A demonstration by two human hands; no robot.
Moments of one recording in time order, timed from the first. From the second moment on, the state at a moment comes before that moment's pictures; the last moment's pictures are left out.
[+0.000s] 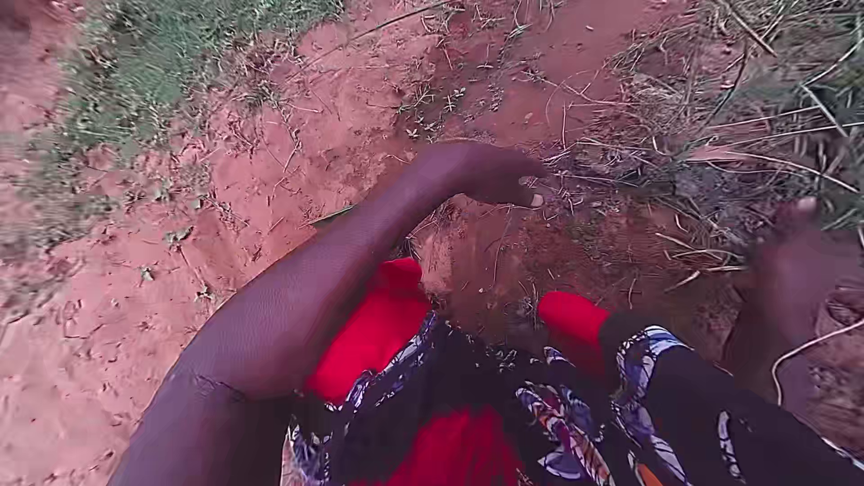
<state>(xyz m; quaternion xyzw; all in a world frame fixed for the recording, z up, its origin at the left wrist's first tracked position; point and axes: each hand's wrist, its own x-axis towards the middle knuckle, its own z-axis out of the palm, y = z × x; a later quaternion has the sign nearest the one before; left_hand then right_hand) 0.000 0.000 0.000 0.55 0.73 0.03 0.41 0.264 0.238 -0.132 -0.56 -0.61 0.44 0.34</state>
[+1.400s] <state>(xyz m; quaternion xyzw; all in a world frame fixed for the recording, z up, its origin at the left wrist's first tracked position) -0.026 0.000 -0.058 0.54 0.73 0.06 0.42 0.177 0.319 -0.302 -0.55 -0.70 0.39 0.21</state>
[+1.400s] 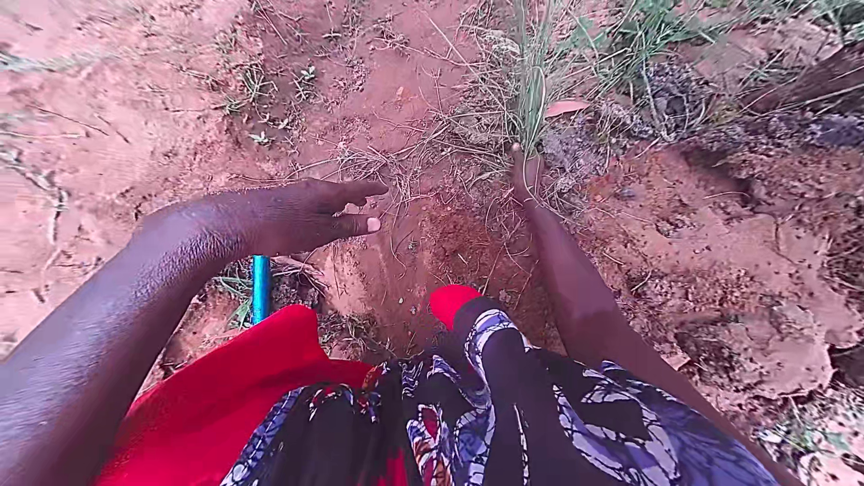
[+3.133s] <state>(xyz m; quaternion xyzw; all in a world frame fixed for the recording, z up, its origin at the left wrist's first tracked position) -0.007 -0.001 -0.019 0.59 0.71 0.06 0.39 0.310 0.278 -0.033 -0.37 -0.70 0.31 0.53</state>
